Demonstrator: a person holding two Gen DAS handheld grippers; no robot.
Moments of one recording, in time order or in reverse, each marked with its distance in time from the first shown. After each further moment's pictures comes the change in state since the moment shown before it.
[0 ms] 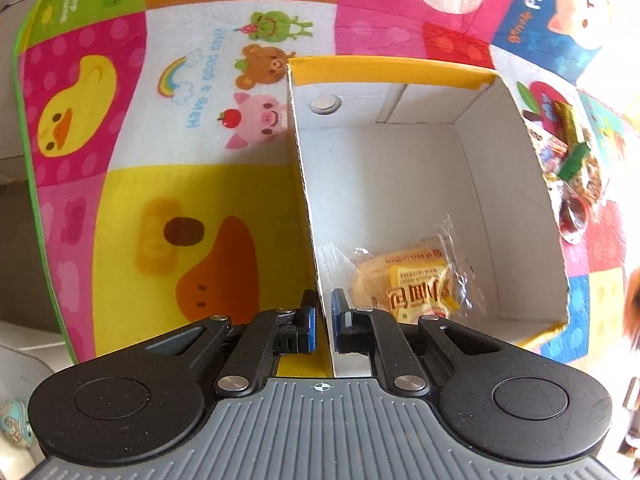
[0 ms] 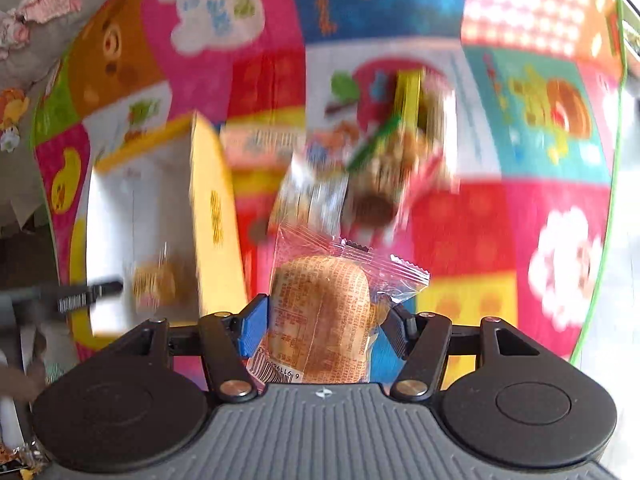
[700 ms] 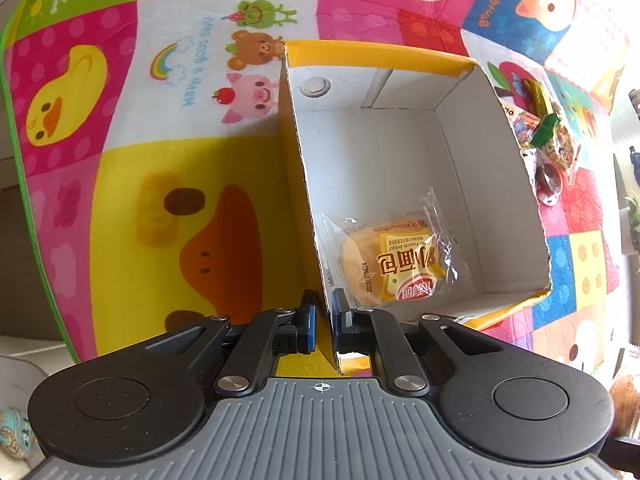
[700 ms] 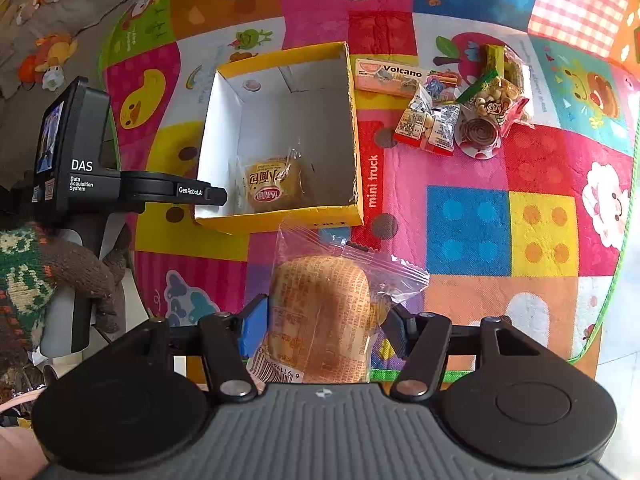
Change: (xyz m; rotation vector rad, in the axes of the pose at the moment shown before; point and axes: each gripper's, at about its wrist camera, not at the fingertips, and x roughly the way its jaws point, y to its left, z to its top) left arm -0.010 0.017 -0.026 0.042 0.000 -0.081; right arm -0.043 0.113 -0.086 -0.117 0.007 0.021
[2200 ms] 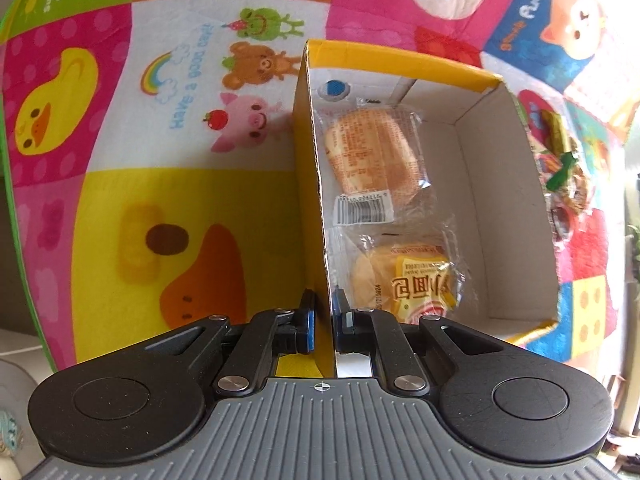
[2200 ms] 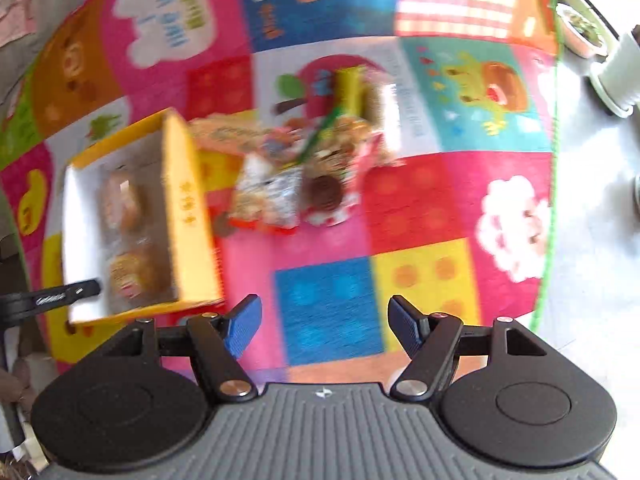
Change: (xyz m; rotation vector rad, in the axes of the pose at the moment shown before) left arm 0.026 -0.010 0.029 -0.071 0.007 0.020; right arm 0.011 -0.134 0.079 0.228 -0.054 -0.175
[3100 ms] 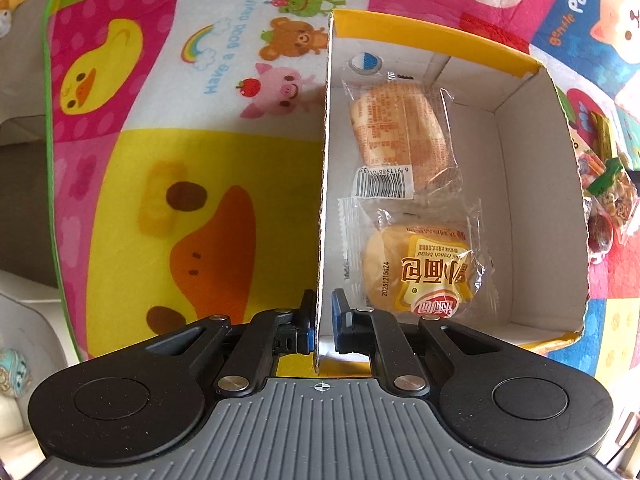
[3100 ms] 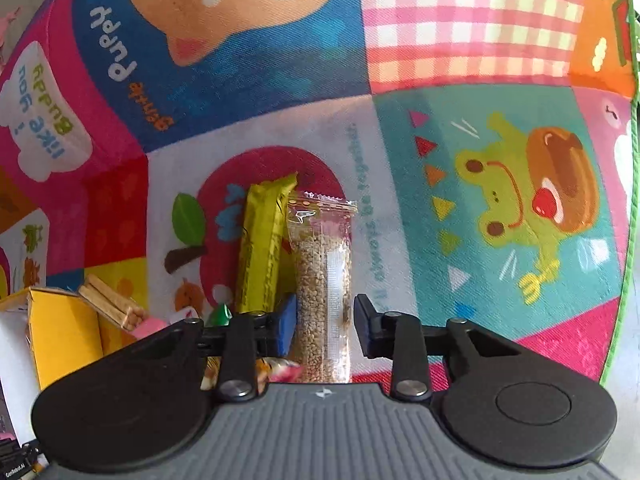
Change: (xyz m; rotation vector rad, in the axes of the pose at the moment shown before) left arm 0.004 -0.019 -0.011 -0.102 0.023 0.149; right arm 0.138 -0.079 0.149 0.002 -0.009 0.130
